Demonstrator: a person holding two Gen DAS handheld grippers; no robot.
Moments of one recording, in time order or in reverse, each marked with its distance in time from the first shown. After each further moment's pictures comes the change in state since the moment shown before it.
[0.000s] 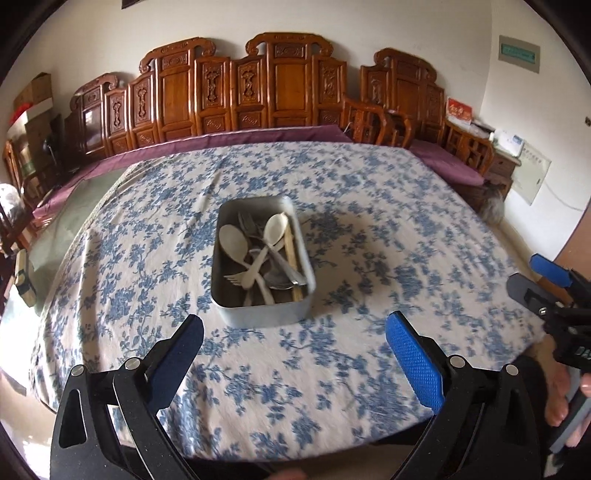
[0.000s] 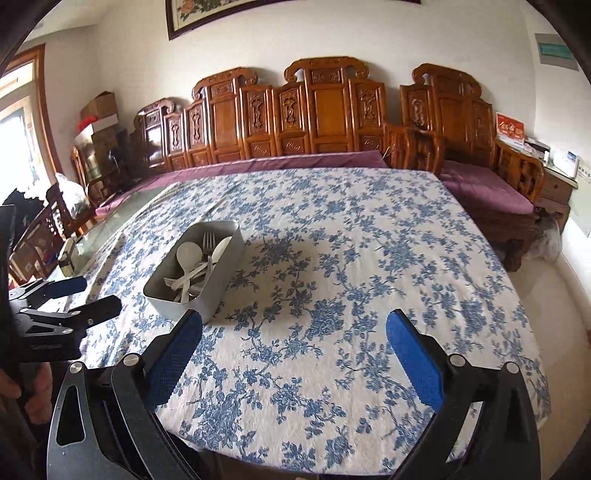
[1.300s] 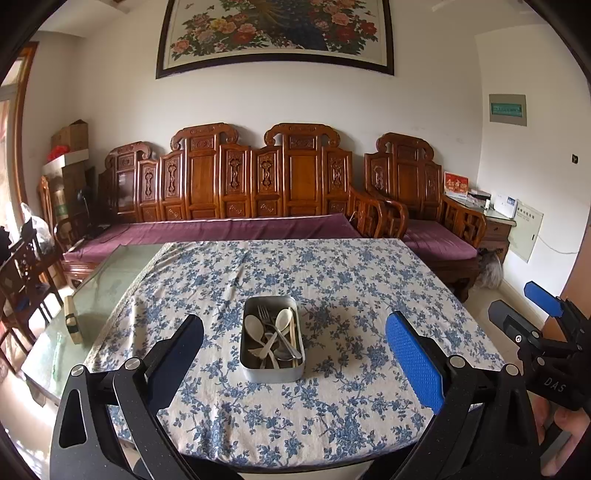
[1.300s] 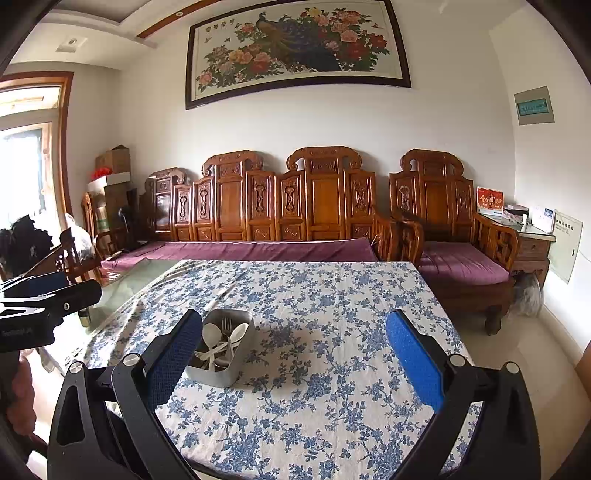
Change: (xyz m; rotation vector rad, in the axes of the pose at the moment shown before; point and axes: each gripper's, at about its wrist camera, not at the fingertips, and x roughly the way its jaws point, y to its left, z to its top) left arm -0.154 -0.030 0.025 -0.023 -0.315 0.079; right arm -0.136 0.026 0.036 -0.035 -0.301 -0.026
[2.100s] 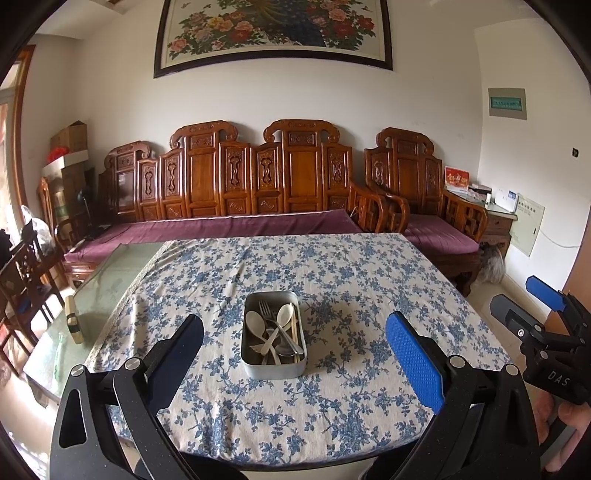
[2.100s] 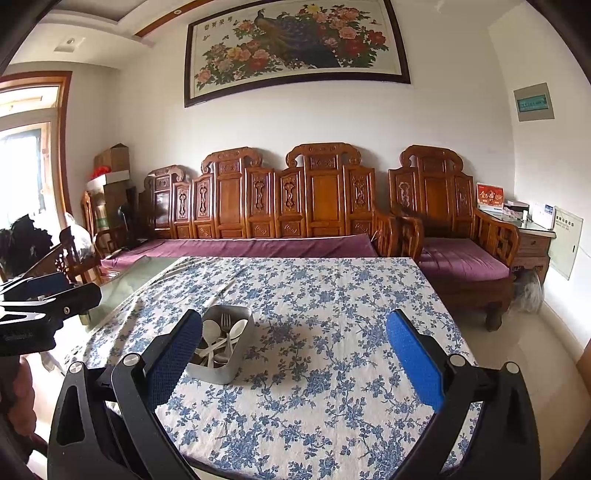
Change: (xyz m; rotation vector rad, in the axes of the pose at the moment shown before) left arm 0.003 -0.002 -0.003 0.009 0.010 0.006; right arm 0.003 0.001 -0.006 0.001 0.009 -0.002
